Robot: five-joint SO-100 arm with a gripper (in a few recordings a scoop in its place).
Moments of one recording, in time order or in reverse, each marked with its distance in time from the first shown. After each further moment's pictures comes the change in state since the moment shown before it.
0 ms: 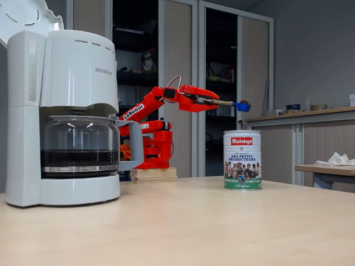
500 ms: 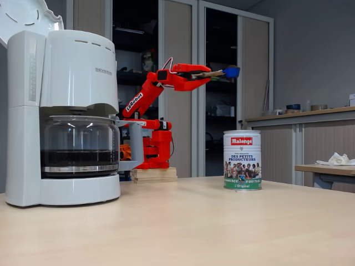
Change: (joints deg) arm 9.7 -16.2 -24.2 3.1 0.9
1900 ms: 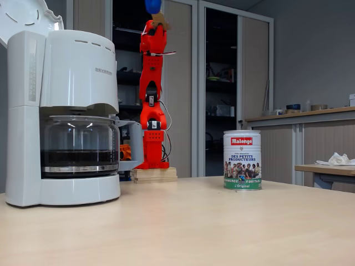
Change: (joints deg) arm 44.4 -27.8 -43.8 8.4 -1.7
